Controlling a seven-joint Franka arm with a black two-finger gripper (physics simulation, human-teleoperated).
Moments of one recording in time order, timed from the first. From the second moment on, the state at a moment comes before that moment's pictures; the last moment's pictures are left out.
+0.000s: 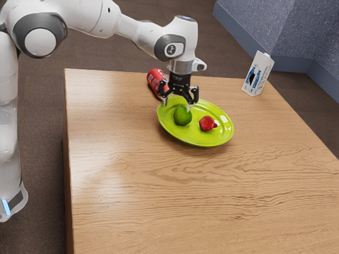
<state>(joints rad) 0.08 0.07 0.17 -1.88 -0.19 2.02 -0.61</state>
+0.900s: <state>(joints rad) 0.07 0.19 0.14 -1.81 -0.23 2.02 -0.60</state>
